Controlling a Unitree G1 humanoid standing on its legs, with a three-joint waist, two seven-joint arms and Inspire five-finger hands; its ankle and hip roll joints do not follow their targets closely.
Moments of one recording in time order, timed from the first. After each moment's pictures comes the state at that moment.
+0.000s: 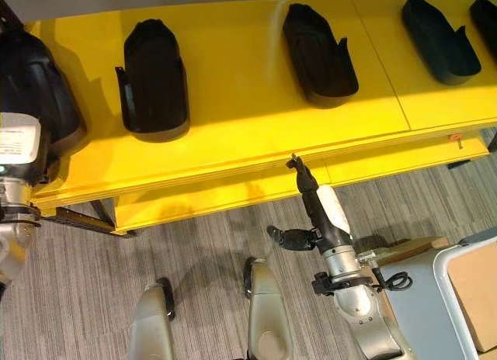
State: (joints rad) left arm -0.37 0.99 -0.10 0.40 0.85 0.08 0.49; right arm 0.12 -0.56 0.13 -0.24 -0.19 -0.21 -0.18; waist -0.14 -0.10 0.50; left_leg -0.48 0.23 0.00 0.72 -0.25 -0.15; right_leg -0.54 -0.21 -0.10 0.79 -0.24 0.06
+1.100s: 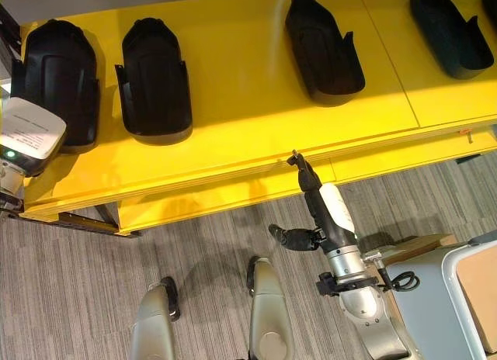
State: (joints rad) left arm -0.53 1.16 -0.37 0.51 1.07 0.01 0.45; right arm 0.13 -0.60 0.10 -0.24 -0.19 -0.26 -0.19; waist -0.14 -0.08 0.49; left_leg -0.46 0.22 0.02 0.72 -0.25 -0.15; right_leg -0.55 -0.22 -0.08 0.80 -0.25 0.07
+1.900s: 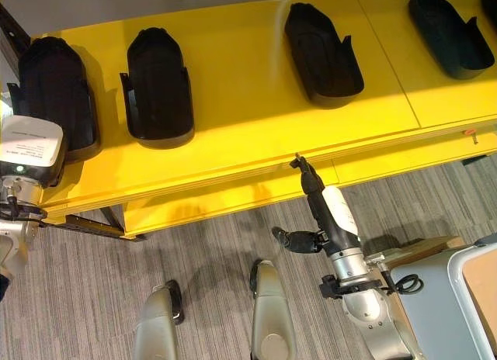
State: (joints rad) left arm -0.42 0.96 -0.18 0.47 0.99 0.07 0.45; right arm 0.15 -0.60 0.10 -0.24 -0.20 -0.26 -0.19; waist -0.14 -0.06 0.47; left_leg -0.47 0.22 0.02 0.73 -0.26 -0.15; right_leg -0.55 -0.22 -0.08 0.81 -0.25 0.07
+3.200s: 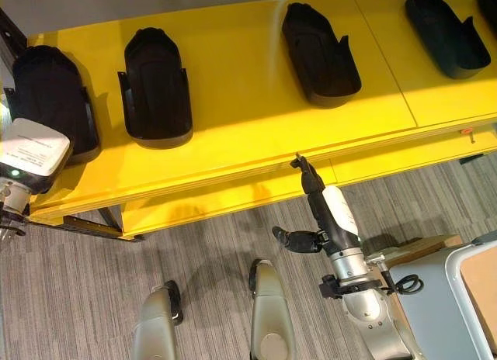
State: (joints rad) left arm -0.30 1.21 -0.23 0.34 1.04 -0.05 0.44; right arm 0.15 -0.60 0.09 -0.24 -0.20 -0.26 -0.19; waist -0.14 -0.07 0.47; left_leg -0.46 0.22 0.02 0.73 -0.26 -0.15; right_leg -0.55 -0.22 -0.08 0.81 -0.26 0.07
